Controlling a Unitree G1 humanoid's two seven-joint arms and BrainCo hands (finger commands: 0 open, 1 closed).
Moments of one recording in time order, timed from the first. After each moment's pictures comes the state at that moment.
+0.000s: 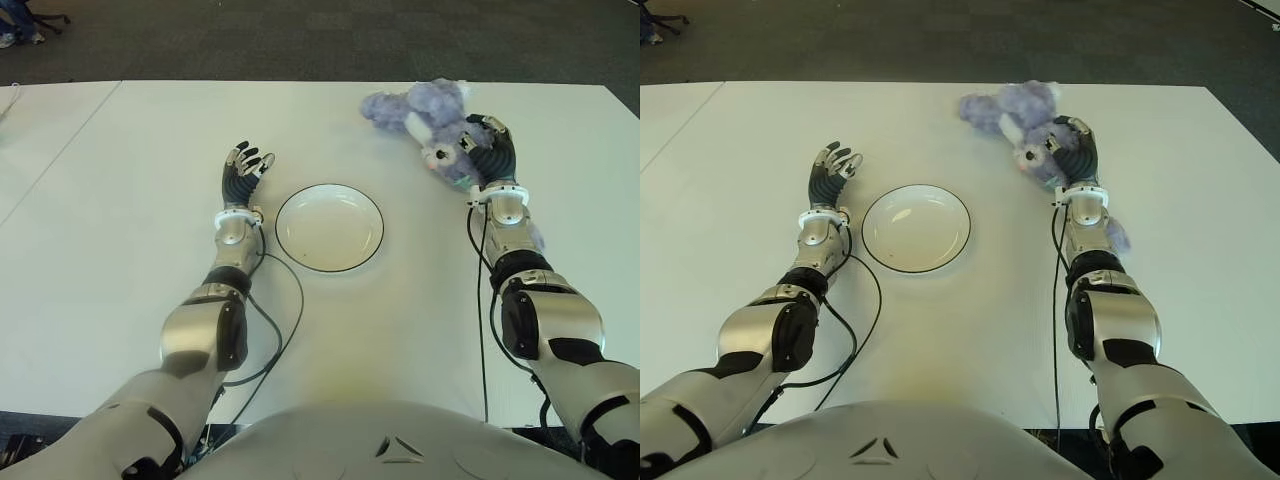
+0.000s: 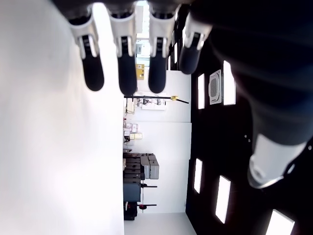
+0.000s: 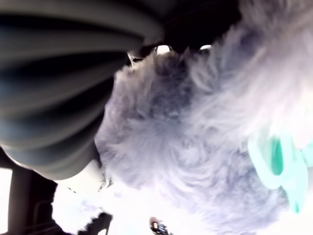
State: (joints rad) left arm -0.61 0.06 0.30 1.23 0.01 -0.55 0.10; right arm -0.71 -0.34 -0.15 1.15 -0.11 -0.61 -0.12
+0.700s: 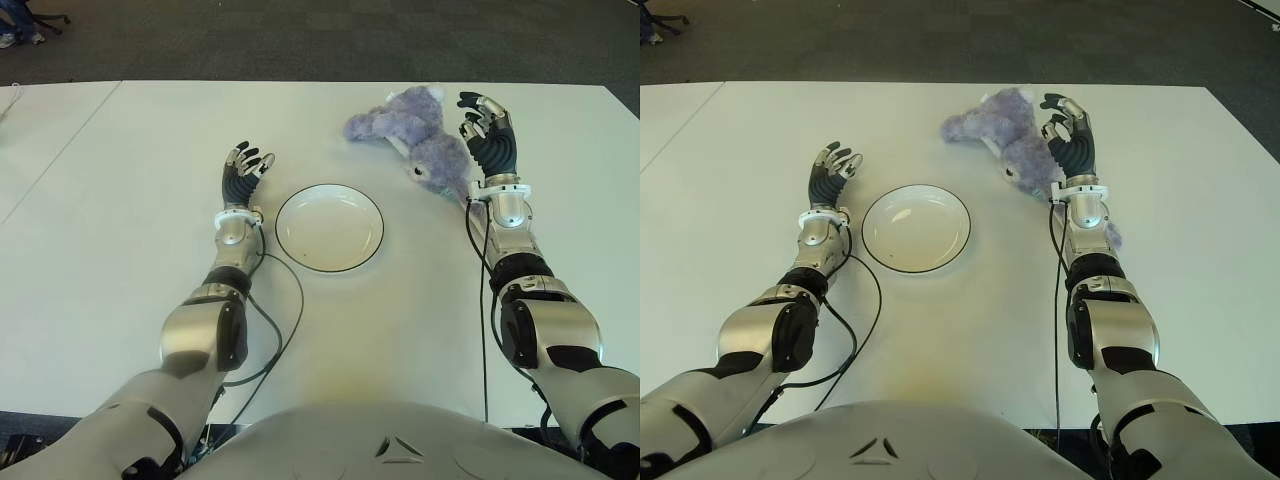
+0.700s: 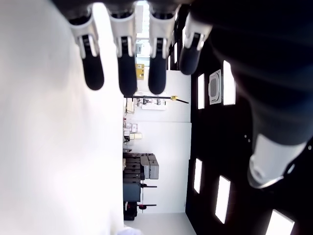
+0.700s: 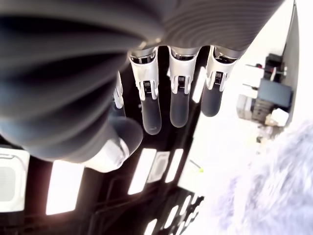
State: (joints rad) left arm -0.61 0.06 0.30 1.23 0.01 -0.55 0.10; right arm -0.66 -0.34 -0.13 1.03 -0.11 -0.78 -0.05
